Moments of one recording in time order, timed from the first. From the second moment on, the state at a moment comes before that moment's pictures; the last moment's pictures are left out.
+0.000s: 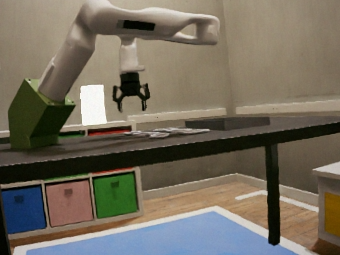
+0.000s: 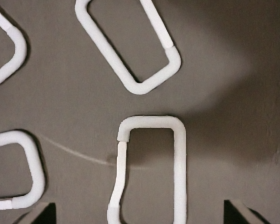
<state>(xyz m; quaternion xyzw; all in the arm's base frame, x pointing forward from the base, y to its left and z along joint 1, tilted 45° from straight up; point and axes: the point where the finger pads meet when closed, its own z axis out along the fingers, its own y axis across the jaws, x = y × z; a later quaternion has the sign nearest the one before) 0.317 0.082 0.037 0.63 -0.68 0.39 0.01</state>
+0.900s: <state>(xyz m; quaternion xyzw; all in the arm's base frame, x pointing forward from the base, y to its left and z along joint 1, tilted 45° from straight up) 0.342 0.051 -0.003 0.63 -0.68 0.39 0.01</state>
